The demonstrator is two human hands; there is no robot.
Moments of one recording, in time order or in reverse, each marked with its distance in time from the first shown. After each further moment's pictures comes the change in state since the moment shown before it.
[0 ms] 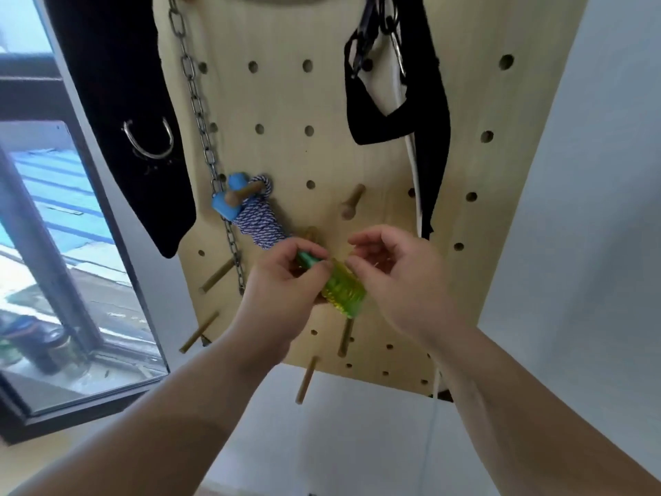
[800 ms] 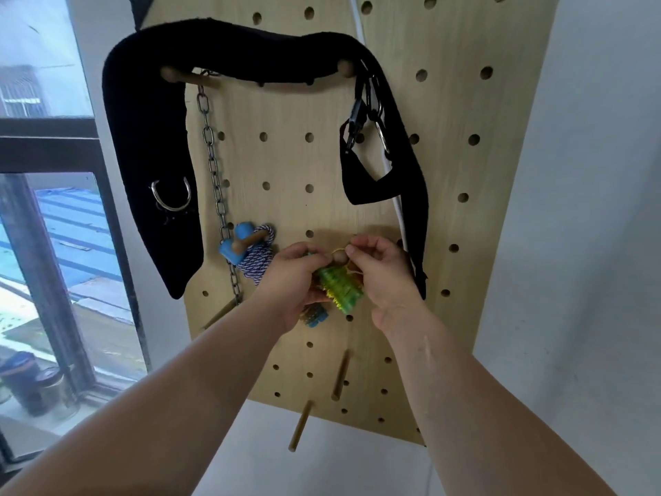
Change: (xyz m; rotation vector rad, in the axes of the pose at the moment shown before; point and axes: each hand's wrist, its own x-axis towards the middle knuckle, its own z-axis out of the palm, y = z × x) left_hand 0.069 0.030 0.016 -0.246 -0.062 -0.211; right_hand 0.073 0.000 0.014 0.689 0.185 0.465
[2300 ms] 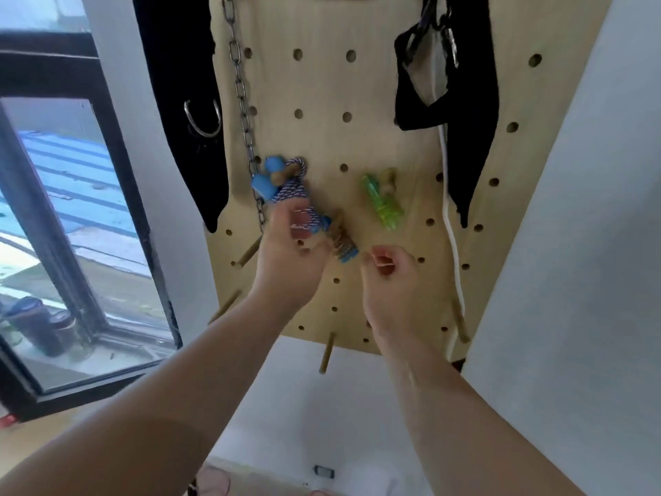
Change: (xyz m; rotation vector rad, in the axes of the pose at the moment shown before) left_hand -0.054 -0.041 -0.075 0.472 0.208 0.426; right_hand -0.081 0.096 0.024 -0.520 0.321 -0.225
